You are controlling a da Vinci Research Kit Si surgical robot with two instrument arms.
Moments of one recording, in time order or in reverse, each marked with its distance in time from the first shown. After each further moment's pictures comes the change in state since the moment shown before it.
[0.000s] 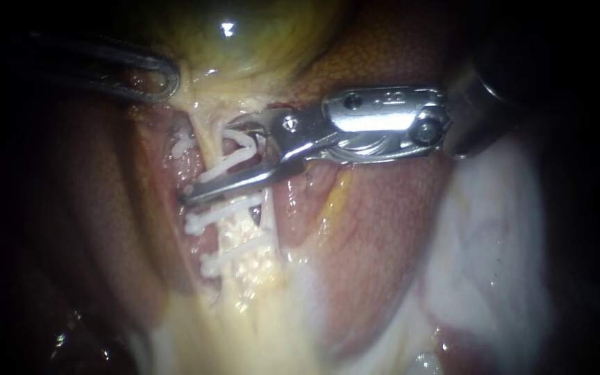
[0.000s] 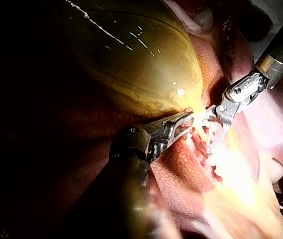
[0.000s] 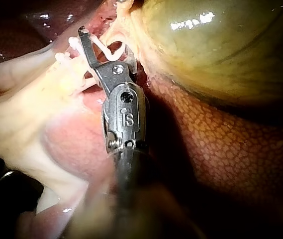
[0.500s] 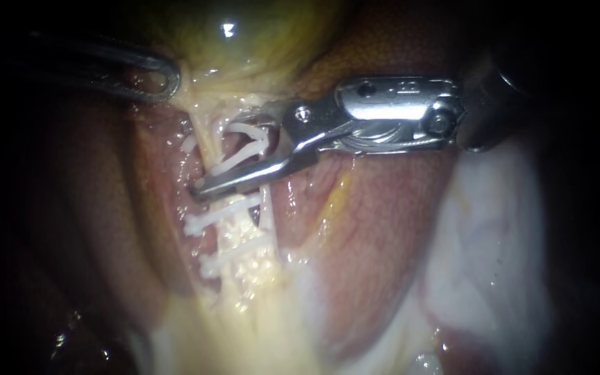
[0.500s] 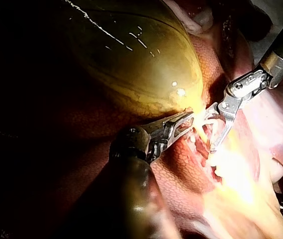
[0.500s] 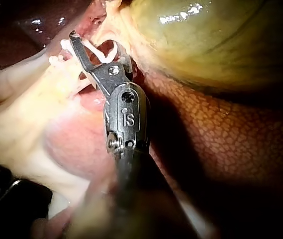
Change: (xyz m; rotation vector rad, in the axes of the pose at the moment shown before) right arm 0.000 0.000 -0.001 0.231 0.040 0.104; left arm 0.000 0.000 0.000 0.000 0.000 0.000
